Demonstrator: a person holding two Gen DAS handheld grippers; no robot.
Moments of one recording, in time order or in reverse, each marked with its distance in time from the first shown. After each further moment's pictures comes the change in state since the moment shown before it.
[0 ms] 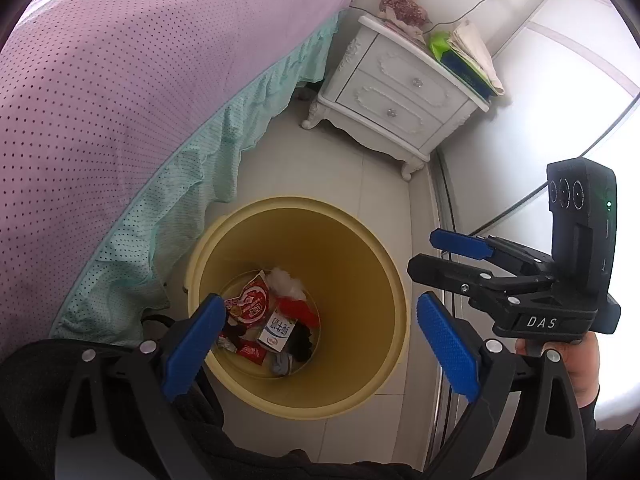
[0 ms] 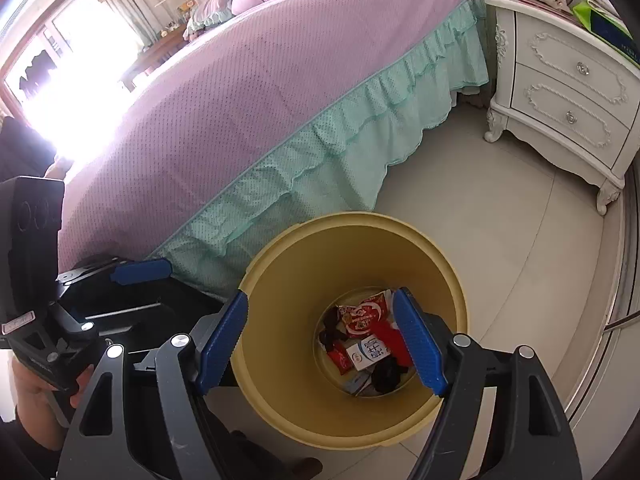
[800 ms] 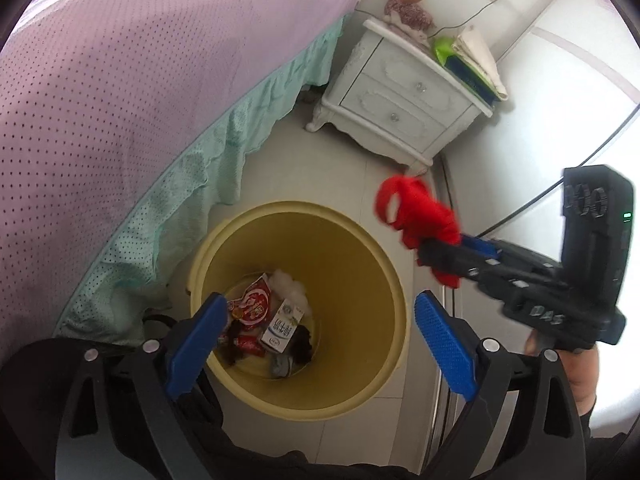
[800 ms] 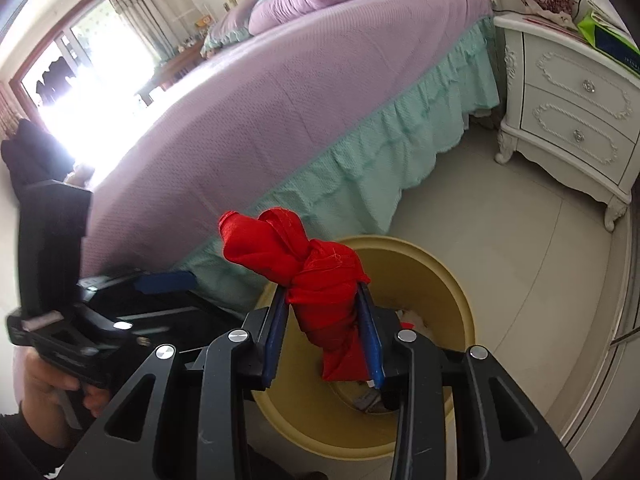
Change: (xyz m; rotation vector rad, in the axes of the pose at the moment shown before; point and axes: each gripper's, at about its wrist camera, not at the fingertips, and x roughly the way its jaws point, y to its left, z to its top) left arm -0.004 0.000 0.004 -0.018 -0.013 0.004; right arm -0.009 0.006 0.002 -0.019 -0.065 0.048
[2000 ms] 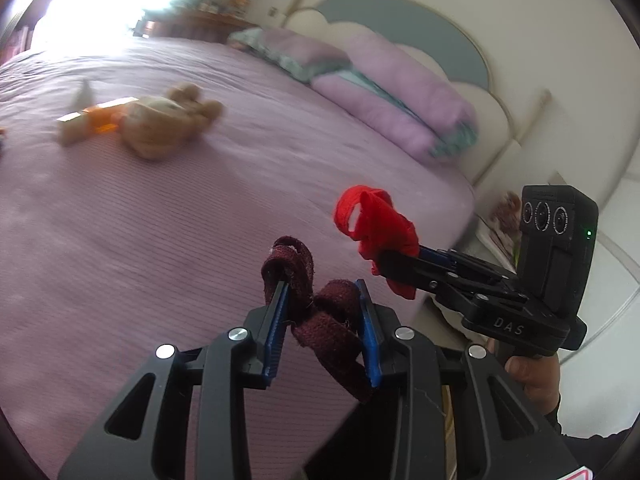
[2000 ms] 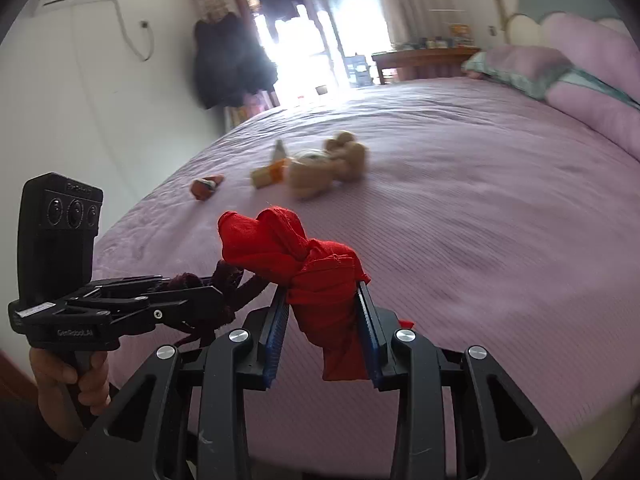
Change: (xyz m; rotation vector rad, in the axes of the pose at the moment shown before) left arm -0.305 0.145 -0.078 -0.364 -0.531 0.258; right arm 0.040 0.320 0.092 -0.591 -0.026 0.484
